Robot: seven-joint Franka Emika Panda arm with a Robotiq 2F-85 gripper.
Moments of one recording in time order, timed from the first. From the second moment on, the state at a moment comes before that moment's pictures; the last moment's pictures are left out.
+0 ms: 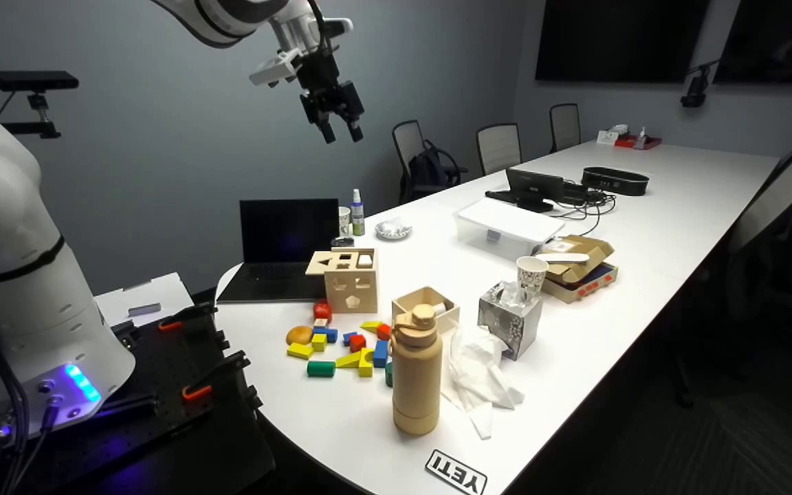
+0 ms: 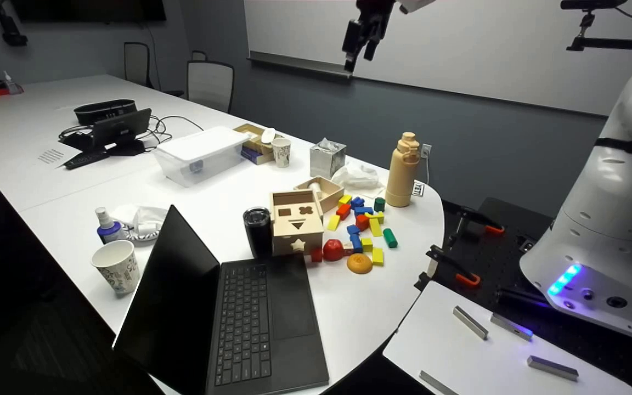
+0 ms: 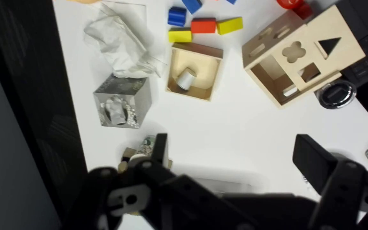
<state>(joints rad) -0.01 -0.33 0.02 -2.39 -0.20 2.36 0.00</state>
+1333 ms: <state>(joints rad) 0.13 0.58 0.23 -2.10 0.34 2.80 0.30</state>
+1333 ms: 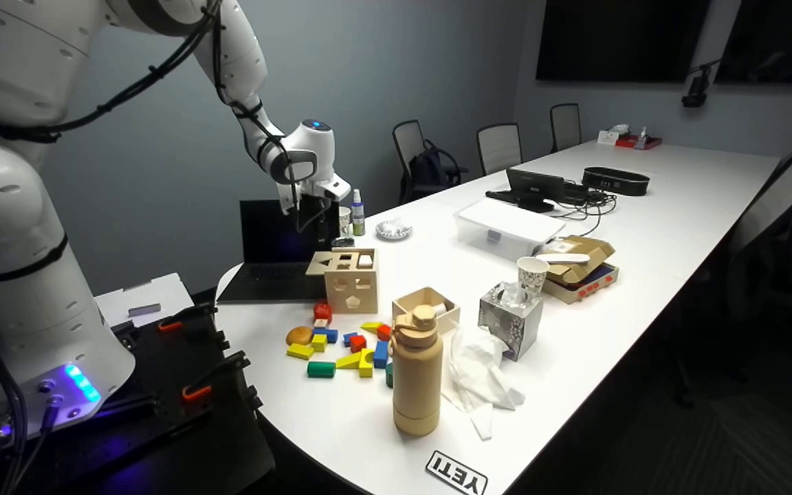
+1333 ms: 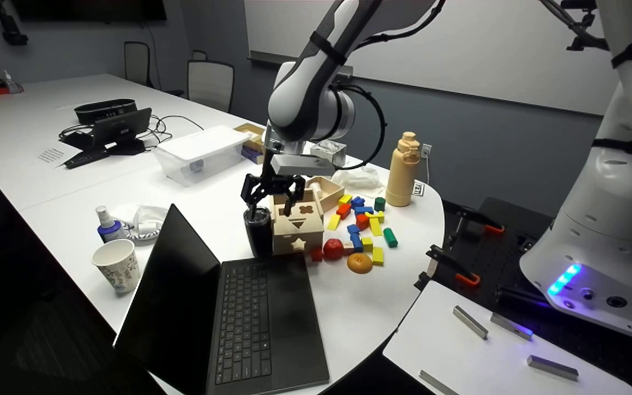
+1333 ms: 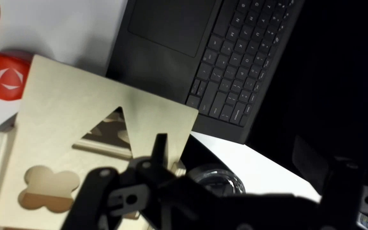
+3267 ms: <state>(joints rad) 0.27 0.67 0.05 -2.02 0.28 2.43 0.61</state>
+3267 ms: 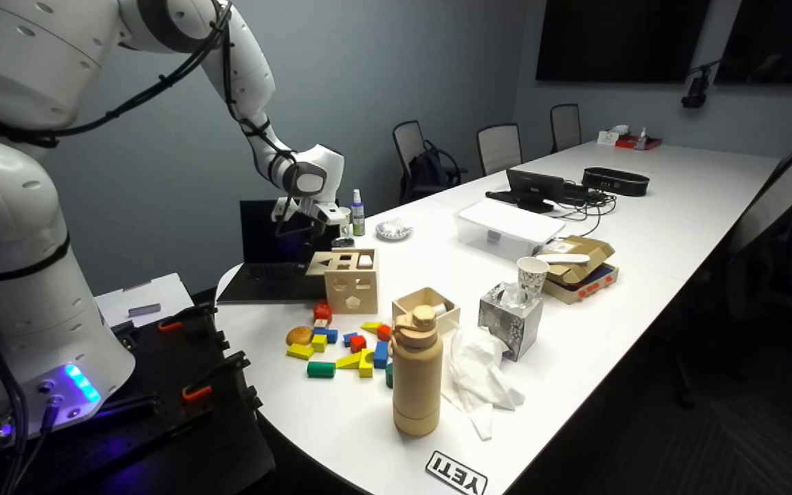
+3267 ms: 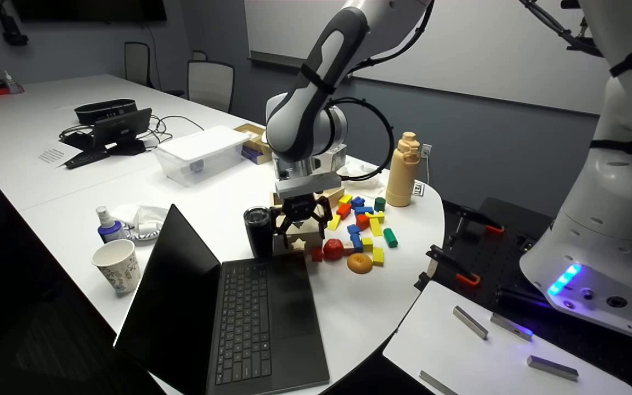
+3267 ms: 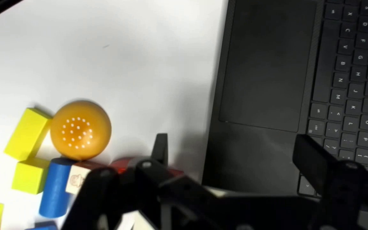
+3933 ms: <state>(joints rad) 0.32 0.66 -0.02 -1.99 0.11 2.43 0.78</state>
